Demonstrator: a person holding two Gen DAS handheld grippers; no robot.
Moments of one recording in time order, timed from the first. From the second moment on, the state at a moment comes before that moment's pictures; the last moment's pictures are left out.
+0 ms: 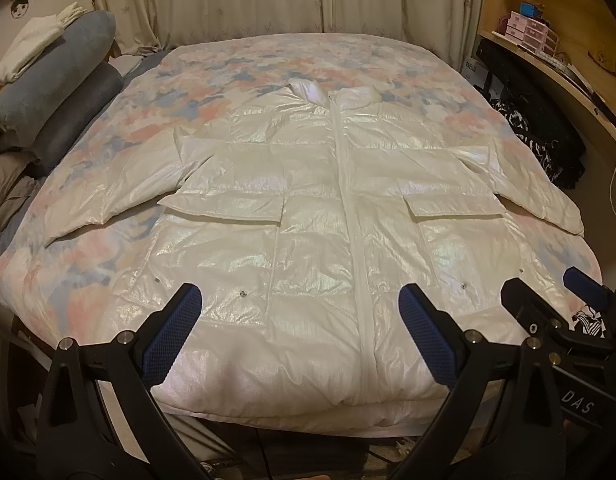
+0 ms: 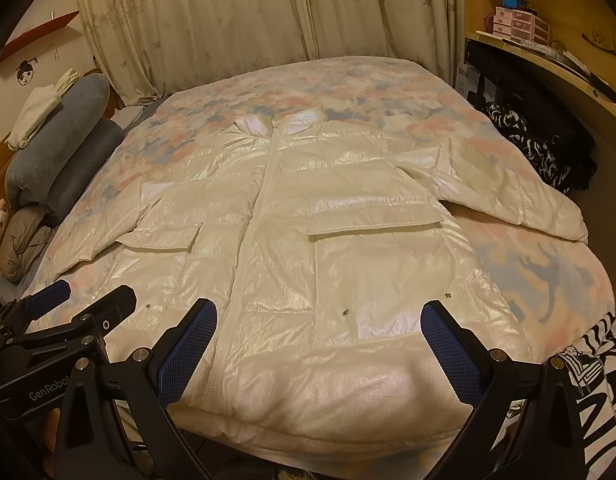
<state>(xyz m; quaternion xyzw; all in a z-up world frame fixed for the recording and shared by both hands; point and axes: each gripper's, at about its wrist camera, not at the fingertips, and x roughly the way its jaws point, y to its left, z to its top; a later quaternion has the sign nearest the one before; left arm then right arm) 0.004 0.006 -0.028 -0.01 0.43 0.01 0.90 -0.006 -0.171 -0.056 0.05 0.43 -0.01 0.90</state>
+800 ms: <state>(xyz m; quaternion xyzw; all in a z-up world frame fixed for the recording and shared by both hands) 0.009 0.011 -0.037 -0.02 0.45 -0.01 0.89 -0.005 -0.169 -0.057 0.06 0.43 -0.01 0.90</state>
